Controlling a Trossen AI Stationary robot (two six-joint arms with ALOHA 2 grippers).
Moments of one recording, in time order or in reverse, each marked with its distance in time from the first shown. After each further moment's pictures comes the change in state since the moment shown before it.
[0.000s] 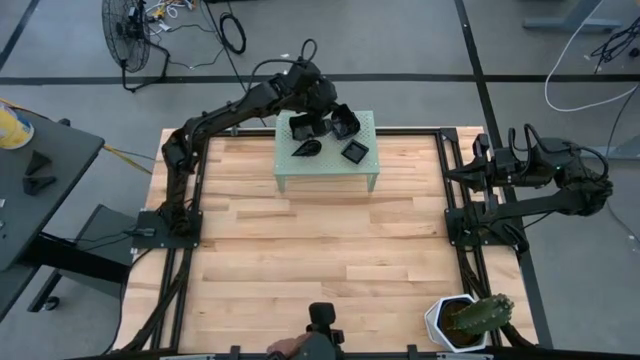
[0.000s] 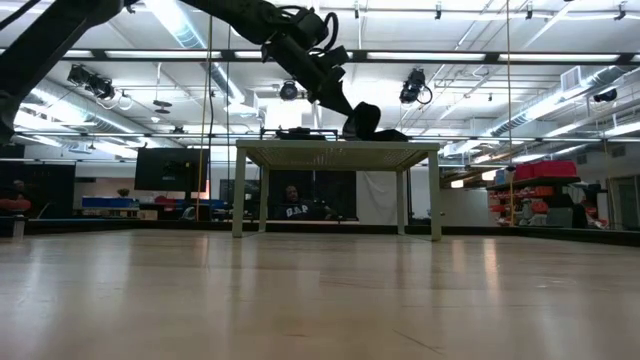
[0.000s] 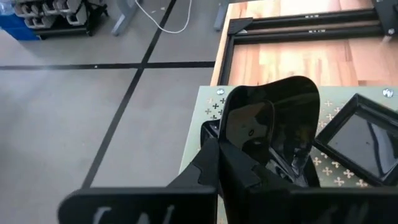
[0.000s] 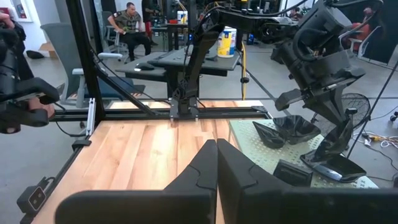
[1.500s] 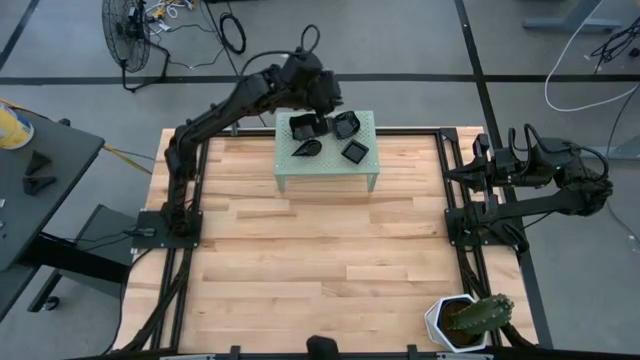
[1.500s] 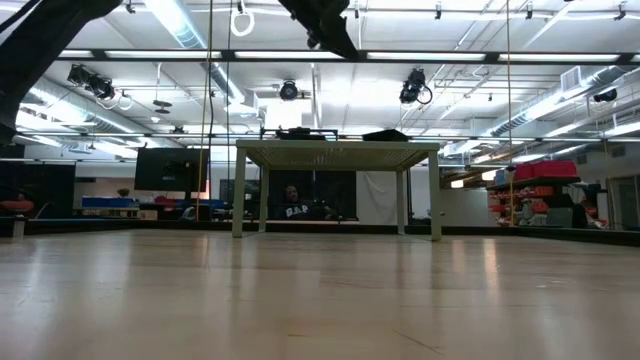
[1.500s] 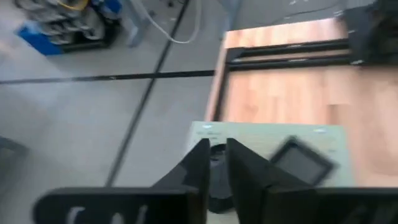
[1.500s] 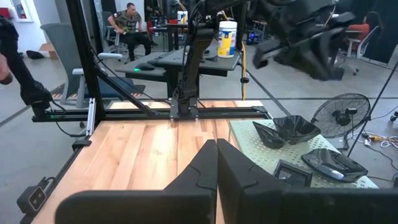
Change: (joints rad) left arm -0.128 -0.009 0.370 -0.346 -0.157 -0.020; right arm 0.000 0.000 0.000 0.000 0.000 0.000
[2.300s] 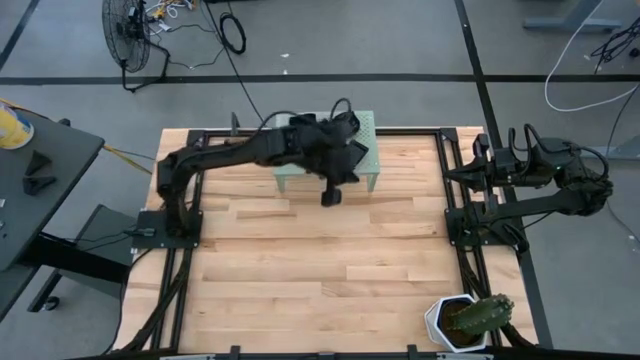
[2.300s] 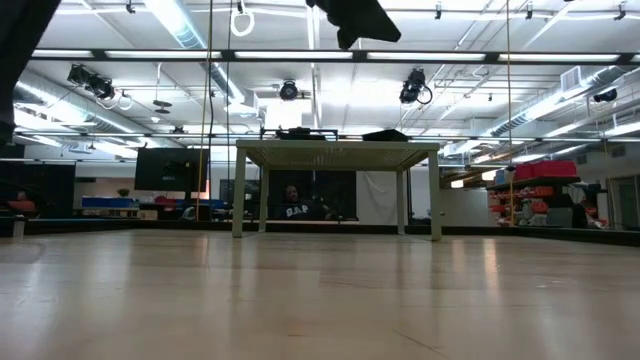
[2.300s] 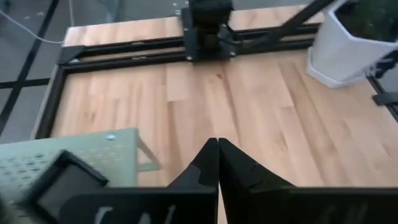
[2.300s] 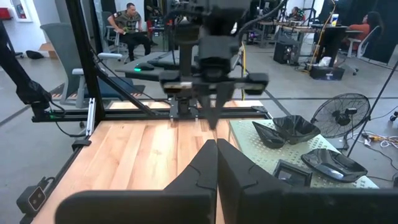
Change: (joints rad) left arm -0.298 -0.095 -0.343 0.144 0.191 -0.201; right arm 0.000 0.000 0.000 0.000 0.000 0.000
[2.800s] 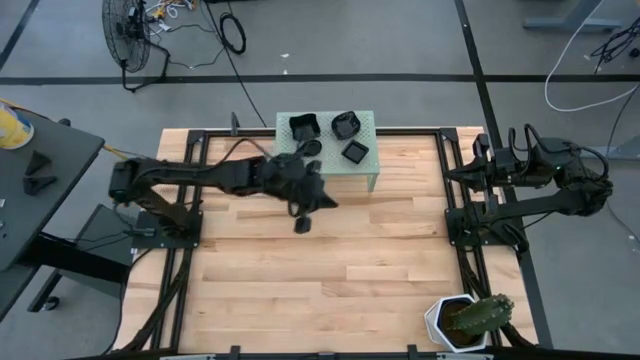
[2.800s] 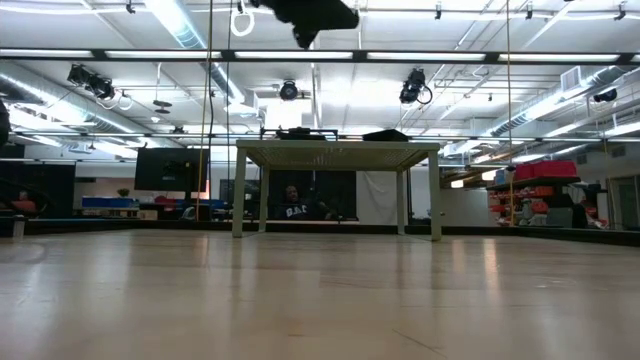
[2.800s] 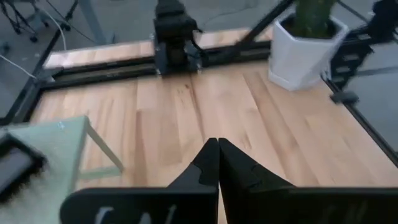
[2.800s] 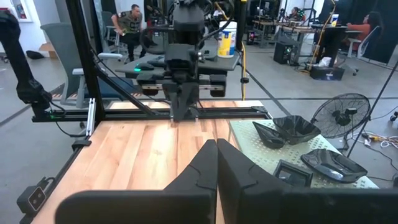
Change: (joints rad) left arm -0.118 -0.346 -0.629 0.465 -0.038 -0.059; right arm 0.000 0.000 0.000 0.000 0.000 0.000
